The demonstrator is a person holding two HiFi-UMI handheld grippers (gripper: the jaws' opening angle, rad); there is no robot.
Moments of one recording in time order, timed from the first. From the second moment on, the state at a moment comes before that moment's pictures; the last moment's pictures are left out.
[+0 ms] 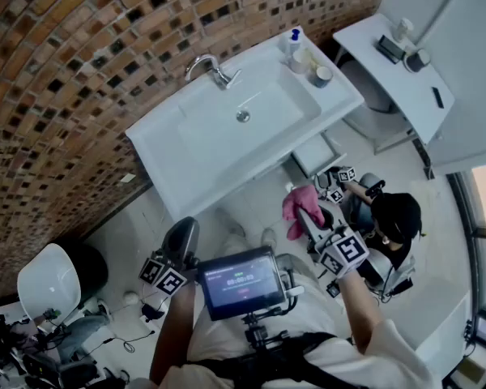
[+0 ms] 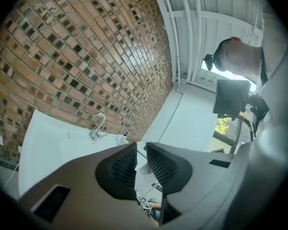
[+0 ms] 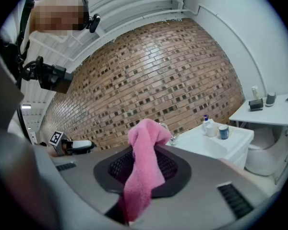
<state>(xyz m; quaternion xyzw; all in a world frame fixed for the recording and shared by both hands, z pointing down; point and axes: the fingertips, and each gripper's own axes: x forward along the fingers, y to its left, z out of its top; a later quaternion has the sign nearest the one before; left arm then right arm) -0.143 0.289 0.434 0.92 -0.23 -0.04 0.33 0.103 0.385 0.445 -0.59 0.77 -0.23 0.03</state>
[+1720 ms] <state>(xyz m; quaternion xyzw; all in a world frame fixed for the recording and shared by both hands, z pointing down) -0.065 0.039 0.503 0.91 -0.22 0.09 0.34 0.133 0.005 0.600 -0.58 0.76 -0.28 -0.11</state>
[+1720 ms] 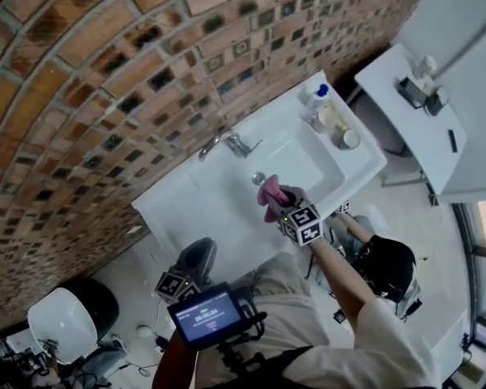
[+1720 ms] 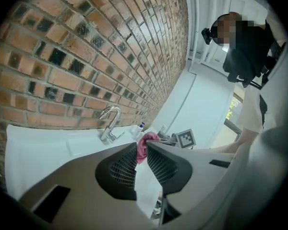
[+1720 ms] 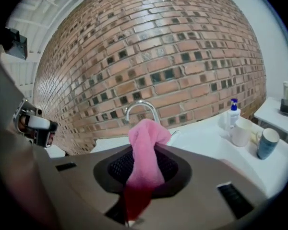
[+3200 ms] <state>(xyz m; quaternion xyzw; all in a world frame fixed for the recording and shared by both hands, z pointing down) -0.036 -0.011 0.544 0.88 -0.29 0.10 0.37 0.153 -0.127 0.765 -0.51 0.72 -0.44 -0.15</state>
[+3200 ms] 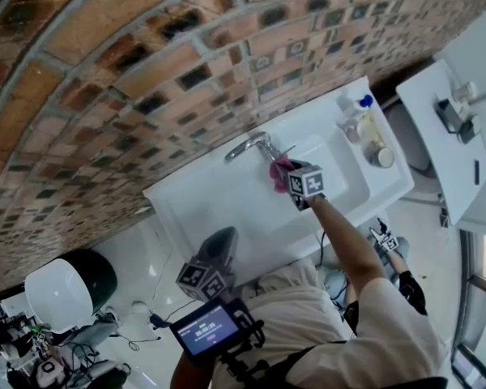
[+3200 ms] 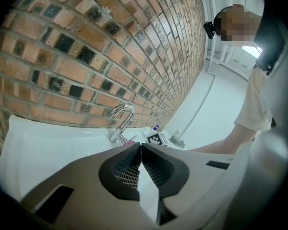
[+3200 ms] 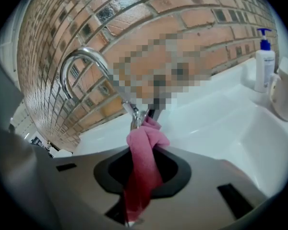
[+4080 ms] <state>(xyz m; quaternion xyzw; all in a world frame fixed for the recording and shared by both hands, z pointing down) -0.027 -0.011 0.551 0.88 -0.29 0.07 0.38 0.101 -0.118 0.663 -0.45 0.79 -0.07 -0.41</state>
